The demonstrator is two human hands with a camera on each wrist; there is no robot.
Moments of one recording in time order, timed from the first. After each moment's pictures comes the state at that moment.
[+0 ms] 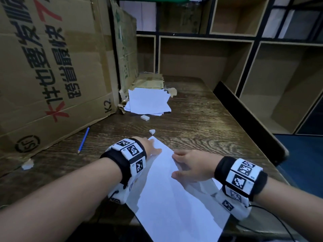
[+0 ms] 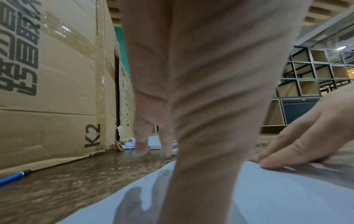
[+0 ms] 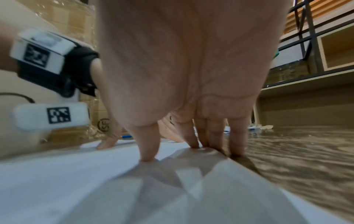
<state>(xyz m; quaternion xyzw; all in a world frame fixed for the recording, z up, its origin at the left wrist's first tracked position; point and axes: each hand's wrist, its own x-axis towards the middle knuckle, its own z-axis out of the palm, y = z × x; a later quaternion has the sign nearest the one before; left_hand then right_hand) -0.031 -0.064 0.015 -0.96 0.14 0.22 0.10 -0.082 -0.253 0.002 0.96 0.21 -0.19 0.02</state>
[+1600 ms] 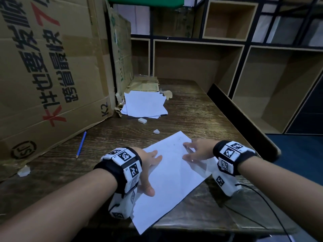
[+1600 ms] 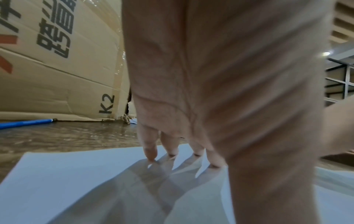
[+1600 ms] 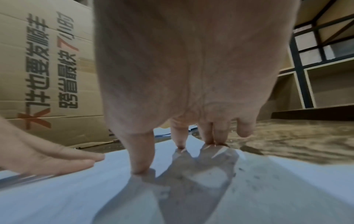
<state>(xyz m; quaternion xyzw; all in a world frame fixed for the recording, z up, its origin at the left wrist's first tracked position) -0.049 -0.041 0.018 -0.90 0.25 0.32 0.13 -0.023 -0.285 0.003 0.98 0.05 -0.21 0.04</state>
